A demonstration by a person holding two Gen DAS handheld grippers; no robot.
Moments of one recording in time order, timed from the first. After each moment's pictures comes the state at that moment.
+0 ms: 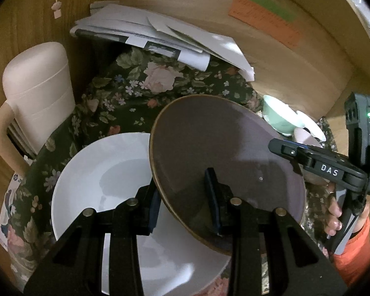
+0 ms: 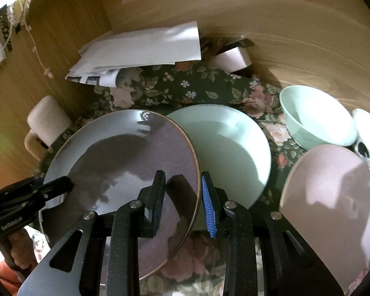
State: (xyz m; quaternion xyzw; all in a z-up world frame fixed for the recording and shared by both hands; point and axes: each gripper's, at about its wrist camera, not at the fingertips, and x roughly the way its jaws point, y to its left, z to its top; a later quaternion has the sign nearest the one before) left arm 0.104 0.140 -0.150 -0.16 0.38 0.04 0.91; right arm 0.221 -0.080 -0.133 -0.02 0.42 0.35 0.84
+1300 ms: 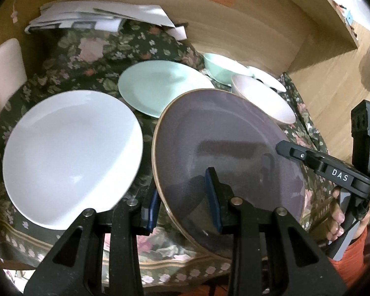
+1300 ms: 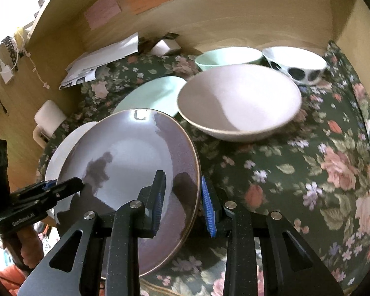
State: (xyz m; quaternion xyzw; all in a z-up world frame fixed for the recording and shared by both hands) left arm 0.064 0.035 -0.162 -0.12 0.42 -0.05 0.90; right arm 0.129 -0.204 -0.152 0.07 0.42 0.26 0.86
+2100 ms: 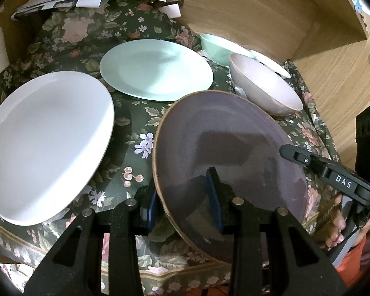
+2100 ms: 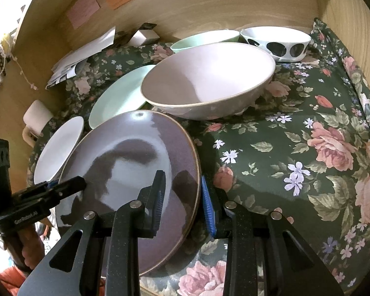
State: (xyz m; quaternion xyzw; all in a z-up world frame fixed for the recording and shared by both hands) left arm 0.085 0.008 -0.187 -0.12 0.45 -0.05 0.88; right arm 0.133 -0.226 -0.179 0.08 0.45 0.24 0.86
